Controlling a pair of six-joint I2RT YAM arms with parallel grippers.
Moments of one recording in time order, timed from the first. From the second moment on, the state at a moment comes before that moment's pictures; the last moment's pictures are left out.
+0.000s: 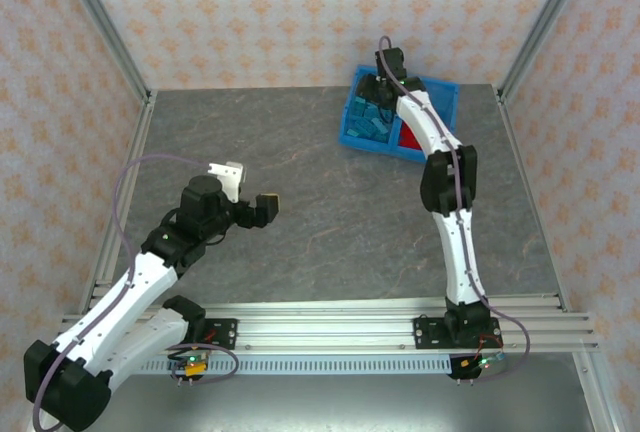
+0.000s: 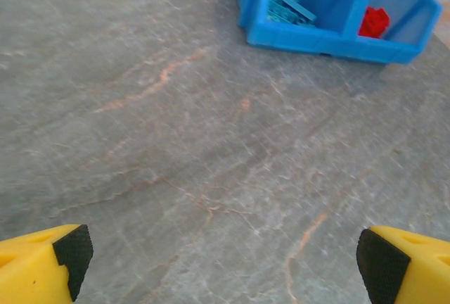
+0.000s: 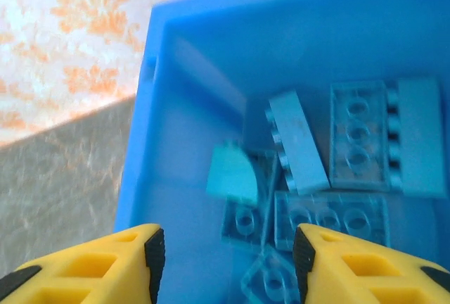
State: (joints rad) left arm -0.39 0.83 0.64 -0.35 0.04 -0.28; right arm 0.26 2.42 2.31 -0.65 -0.04 0.55
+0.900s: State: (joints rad) left arm -0.36 1.00 0.41 0.03 -0.62 -0.04; right arm 0.26 0.98 0.41 0.07 0.66 0.36
